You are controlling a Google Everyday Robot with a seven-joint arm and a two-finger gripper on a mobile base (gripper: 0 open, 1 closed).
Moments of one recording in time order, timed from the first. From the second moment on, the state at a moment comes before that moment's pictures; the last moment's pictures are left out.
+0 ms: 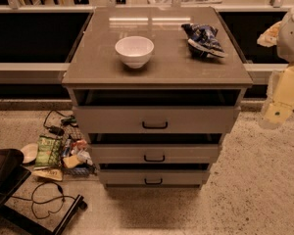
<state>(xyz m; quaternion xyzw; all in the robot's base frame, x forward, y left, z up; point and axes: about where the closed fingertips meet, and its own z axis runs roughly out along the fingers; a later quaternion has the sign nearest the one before) 0.438 -0.217 0.977 -0.60 0.78 -0.04 0.16</state>
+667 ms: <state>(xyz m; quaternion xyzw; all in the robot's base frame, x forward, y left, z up) 0.437 -0.213 0.946 -0.60 0.78 -0.03 0.16</state>
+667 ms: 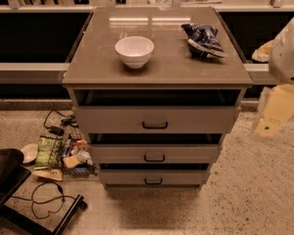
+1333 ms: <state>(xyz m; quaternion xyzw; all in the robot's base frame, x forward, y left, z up) 0.427 -0.192 0.792 -0.57 0.81 0.02 0.16</state>
